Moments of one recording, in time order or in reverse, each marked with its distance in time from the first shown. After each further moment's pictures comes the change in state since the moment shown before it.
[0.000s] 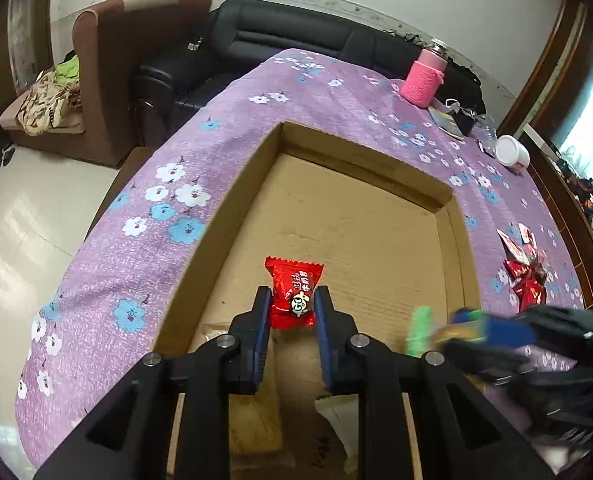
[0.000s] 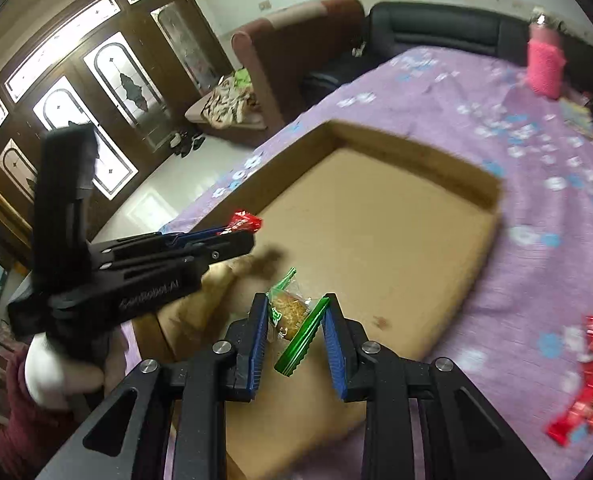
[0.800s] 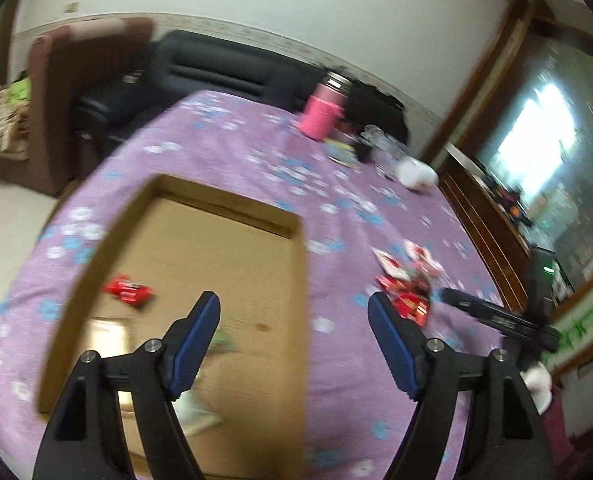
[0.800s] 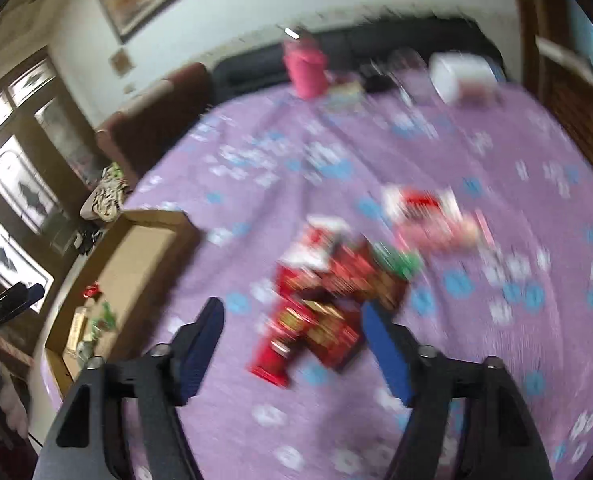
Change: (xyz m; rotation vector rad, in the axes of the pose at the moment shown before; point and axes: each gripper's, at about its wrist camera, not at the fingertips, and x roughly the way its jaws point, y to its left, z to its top) left arm -0.065 -0.103 -0.009 0.070 -0.102 -0.259; right arm -0.165 -0.188 -0.089 0.362 -0.209 -0.324
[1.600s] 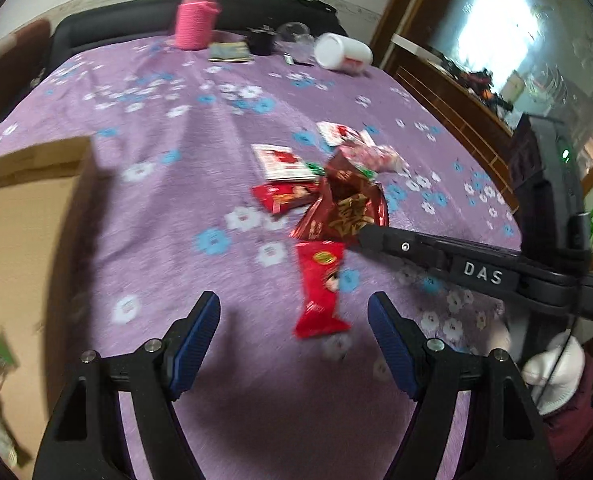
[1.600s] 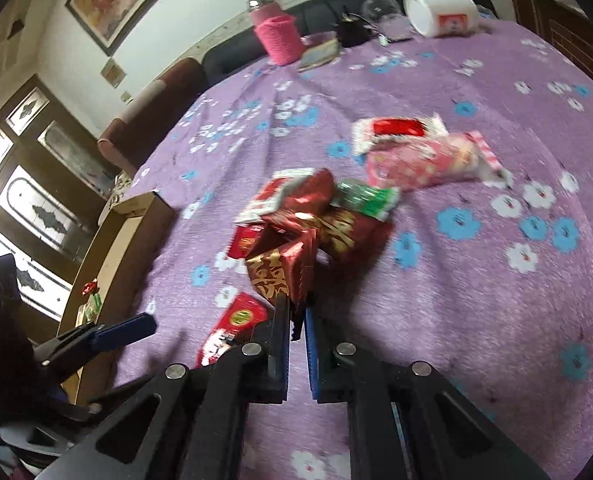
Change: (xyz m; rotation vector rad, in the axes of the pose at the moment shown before) left arm 0.156 -0.136 -0.053 0.265 0.254 -0.055; right arm 0.031 -0.049 -0.020 0.115 0.063 0.103
